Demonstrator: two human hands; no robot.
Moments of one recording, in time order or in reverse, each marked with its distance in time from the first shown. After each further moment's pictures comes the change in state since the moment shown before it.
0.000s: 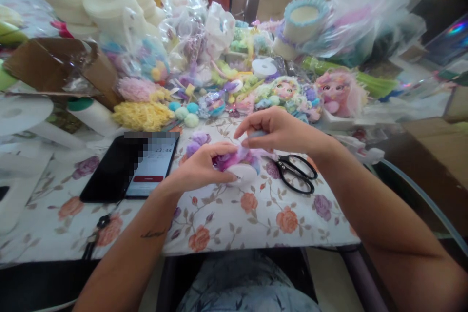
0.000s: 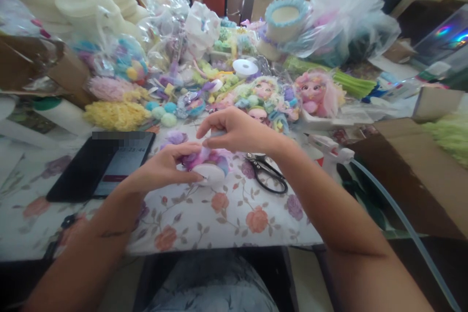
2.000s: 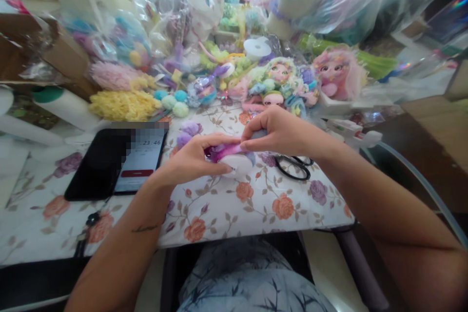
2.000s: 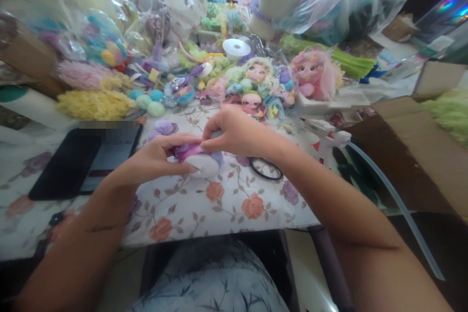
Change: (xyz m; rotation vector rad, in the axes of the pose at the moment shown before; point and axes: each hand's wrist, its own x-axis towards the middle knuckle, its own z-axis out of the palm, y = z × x) left_hand 0.003 -0.003 0.002 -0.026 -0.084 0.076; right_hand -0.020 -0.003 0.014 -0.198 0.060 0.215
